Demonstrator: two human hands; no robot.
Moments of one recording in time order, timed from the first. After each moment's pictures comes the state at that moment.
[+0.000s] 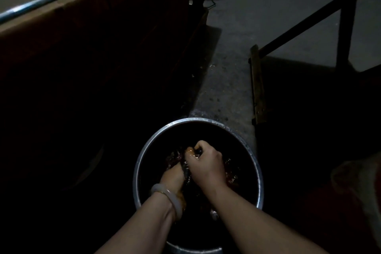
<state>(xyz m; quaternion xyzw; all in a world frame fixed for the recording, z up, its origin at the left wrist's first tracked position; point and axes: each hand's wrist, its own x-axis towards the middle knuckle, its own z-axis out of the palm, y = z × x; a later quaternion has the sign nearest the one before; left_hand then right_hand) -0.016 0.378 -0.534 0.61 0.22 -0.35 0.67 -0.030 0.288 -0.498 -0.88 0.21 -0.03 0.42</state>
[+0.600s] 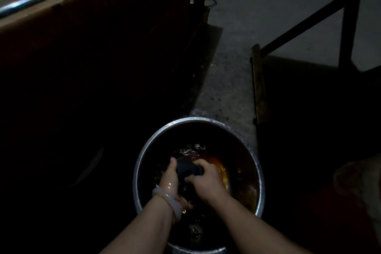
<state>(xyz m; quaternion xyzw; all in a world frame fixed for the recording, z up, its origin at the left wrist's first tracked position) -0.027 0.378 -0.524 0.45 0.41 -0.36 0.71 -0.049 0.284 -0.535 -0.81 0.25 0.17 0.51</state>
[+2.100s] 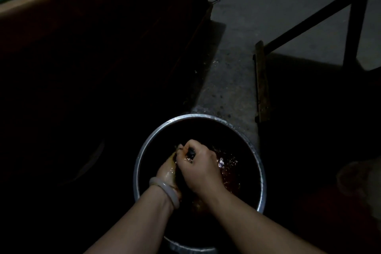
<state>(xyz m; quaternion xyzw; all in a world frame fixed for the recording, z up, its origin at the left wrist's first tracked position) -0.021 0.380 -0.489 0.39 0.35 -0.35 0.78 -0.041 0.304 -0.490 -0.88 0.13 -0.01 0.45</state>
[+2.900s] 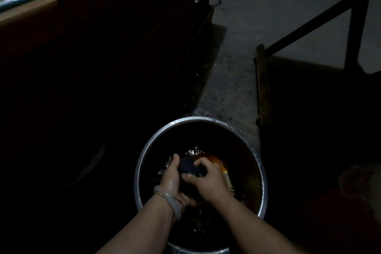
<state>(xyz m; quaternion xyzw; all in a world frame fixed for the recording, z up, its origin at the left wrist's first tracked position) -0.025 0.380 -0.518 0.42 0.40 -0.40 0.71 -0.052 0.279 -0.543 -0.80 0.24 0.15 0.53</state>
